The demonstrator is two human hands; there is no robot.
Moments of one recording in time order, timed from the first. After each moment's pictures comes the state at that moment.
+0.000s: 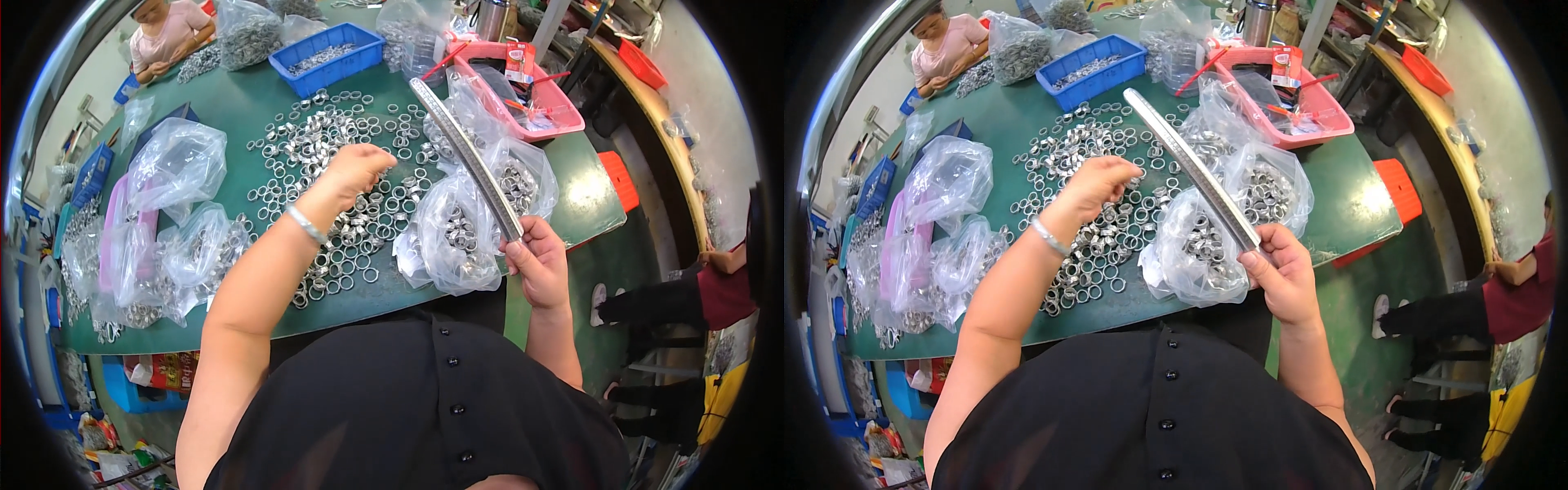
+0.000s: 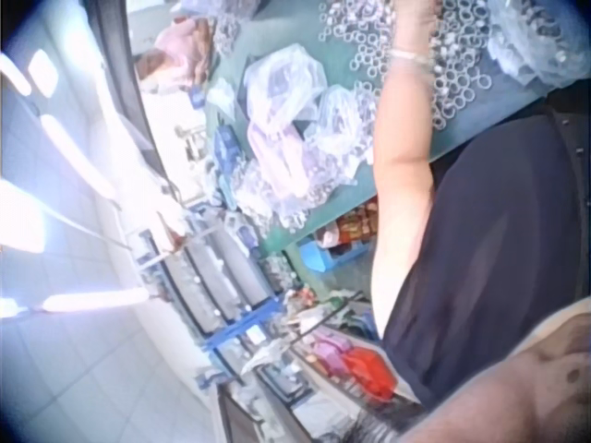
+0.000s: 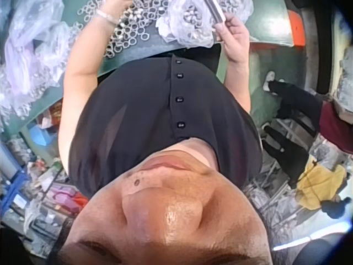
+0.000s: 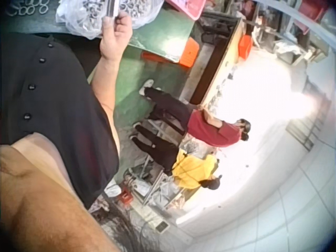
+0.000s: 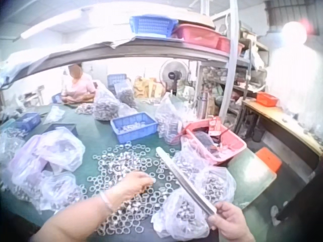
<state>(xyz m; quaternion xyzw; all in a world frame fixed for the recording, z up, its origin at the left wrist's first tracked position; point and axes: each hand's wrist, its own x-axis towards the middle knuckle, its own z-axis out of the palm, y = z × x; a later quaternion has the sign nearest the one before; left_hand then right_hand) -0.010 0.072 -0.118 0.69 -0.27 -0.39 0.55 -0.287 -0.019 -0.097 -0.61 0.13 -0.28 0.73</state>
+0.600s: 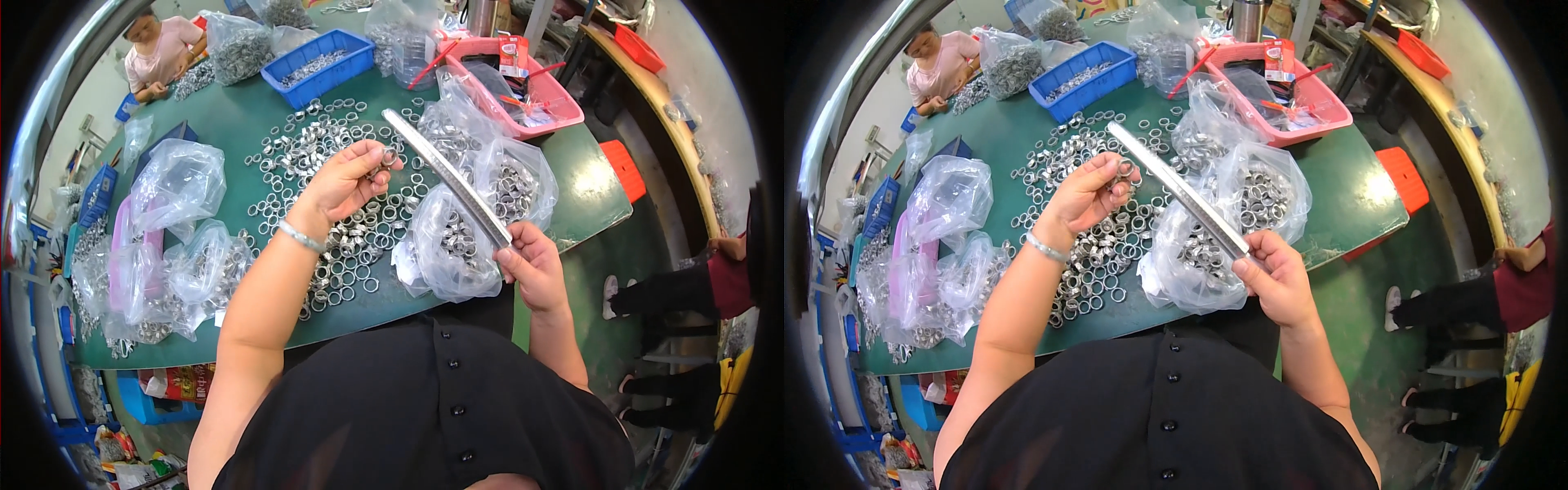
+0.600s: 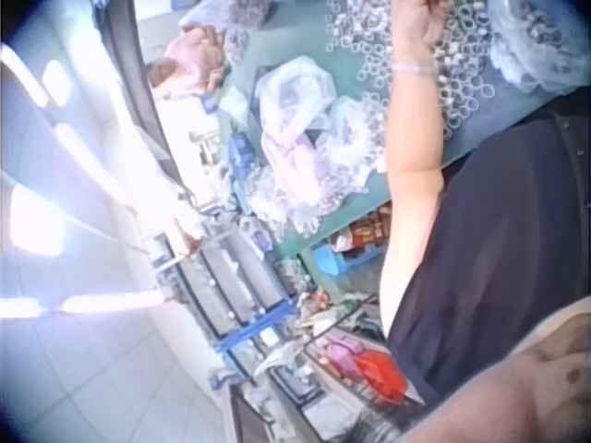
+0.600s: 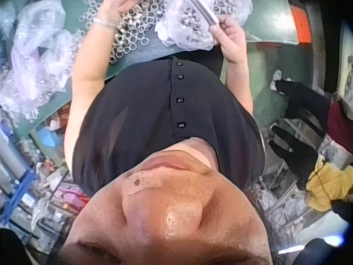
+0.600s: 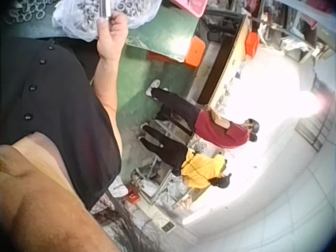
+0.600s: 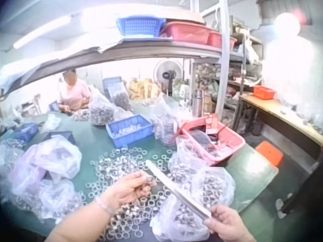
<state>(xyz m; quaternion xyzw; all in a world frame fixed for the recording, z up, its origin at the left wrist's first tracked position) -0.010 0.073 -0.109 0.36 -0.25 -0.58 0.68 -0.290 -0.026 -0.108 -0.61 0.17 -0.24 0.73</state>
